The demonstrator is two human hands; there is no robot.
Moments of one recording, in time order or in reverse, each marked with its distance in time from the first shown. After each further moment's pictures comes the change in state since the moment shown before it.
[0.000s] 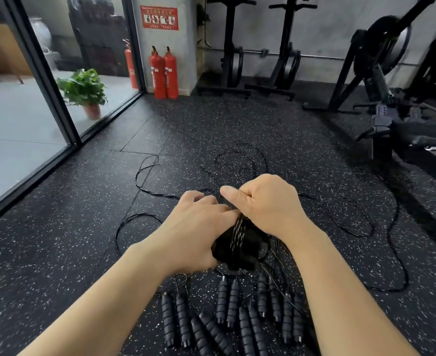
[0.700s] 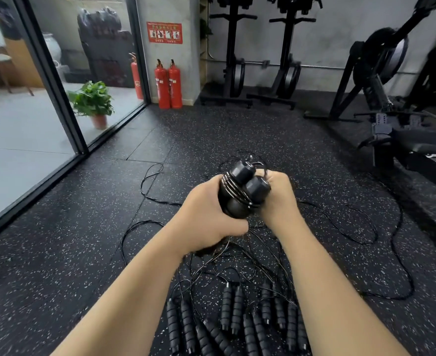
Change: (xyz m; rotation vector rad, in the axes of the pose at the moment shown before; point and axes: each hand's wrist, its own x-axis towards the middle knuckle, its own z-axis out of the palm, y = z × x) left_hand 0.010 0.012 -0.034 -0.923 0.270 -0.434; right_hand 0.010 -0.004 0.007 0.876 0.180 0.250
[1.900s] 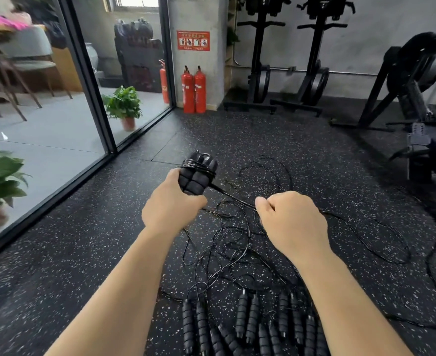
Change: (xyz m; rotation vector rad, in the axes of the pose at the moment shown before) left_hand 0.006 -0.047 -0.050 0.308 0.400 -0.491; right_hand -0.033 -0.023 0.009 -0.874 0.025 -0.048
